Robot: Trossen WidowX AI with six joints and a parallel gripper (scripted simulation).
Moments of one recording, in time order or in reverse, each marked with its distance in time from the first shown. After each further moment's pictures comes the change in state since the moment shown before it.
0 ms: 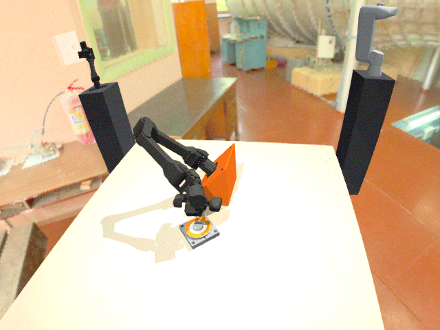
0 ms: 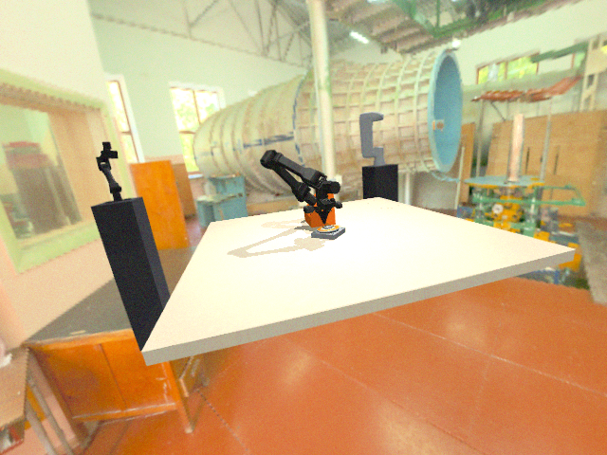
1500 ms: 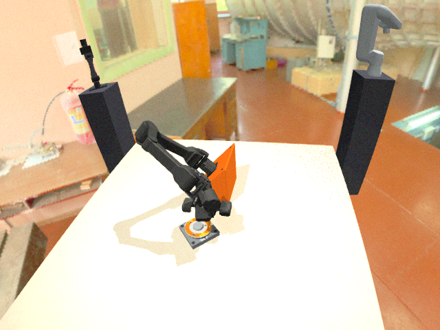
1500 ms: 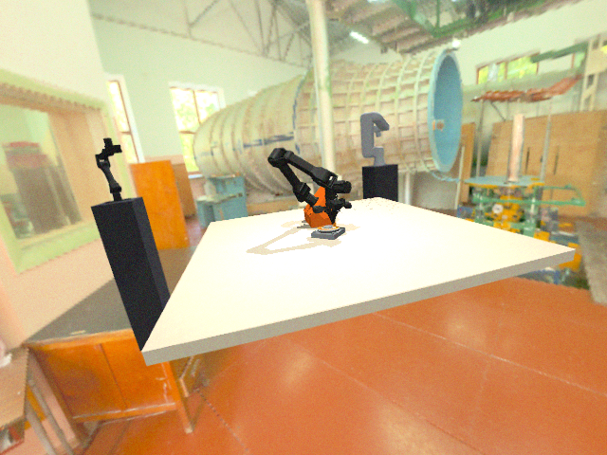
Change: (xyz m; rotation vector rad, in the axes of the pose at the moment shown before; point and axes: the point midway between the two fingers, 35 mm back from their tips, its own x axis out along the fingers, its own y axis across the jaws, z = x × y) arm 0.003 0.041 0.015 -0.014 0.004 -0.009
